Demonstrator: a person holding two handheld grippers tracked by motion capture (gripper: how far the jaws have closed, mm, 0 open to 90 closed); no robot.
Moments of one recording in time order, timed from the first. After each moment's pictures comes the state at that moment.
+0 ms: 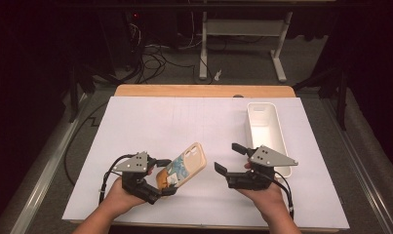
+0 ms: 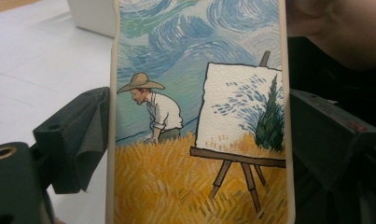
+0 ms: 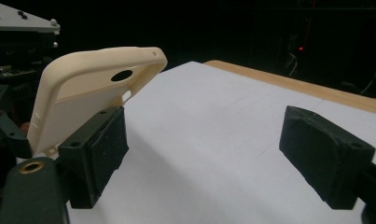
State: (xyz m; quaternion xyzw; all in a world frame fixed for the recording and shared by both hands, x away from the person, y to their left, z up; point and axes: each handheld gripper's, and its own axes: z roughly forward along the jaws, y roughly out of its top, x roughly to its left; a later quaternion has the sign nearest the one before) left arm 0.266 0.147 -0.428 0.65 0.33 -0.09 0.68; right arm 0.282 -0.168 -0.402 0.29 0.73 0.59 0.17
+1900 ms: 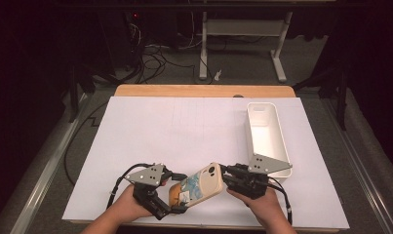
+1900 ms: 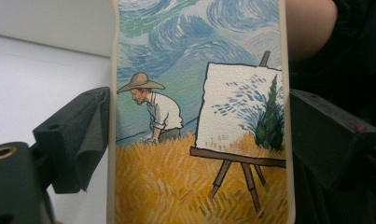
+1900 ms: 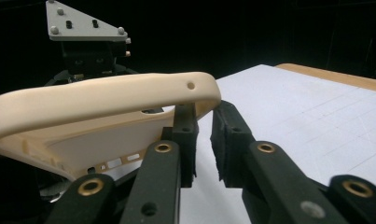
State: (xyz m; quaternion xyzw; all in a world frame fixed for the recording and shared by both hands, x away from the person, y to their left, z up) left arm 0.243 0.120 -0.429 0.68 0.26 -0.17 0.66; right arm 0.276 -0.161 -0.417 0.21 0.74 0.64 0.07
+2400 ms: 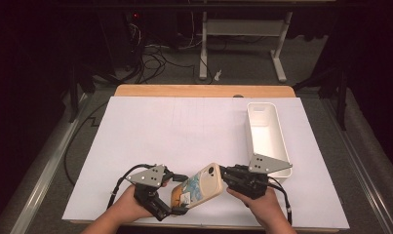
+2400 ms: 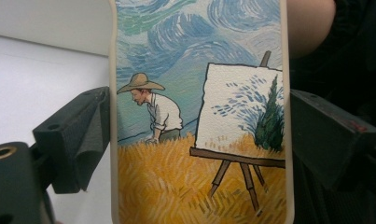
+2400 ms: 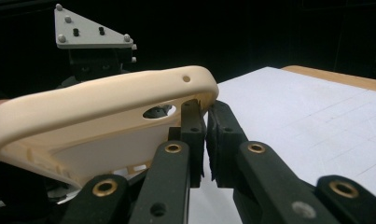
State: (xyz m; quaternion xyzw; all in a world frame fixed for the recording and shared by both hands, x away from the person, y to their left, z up) left arm 0.242 0.118 -0.431 0.69 0.26 -0.17 0.66; right arm 0.277 -0.161 -0.417 0.21 0.73 0.64 0.05
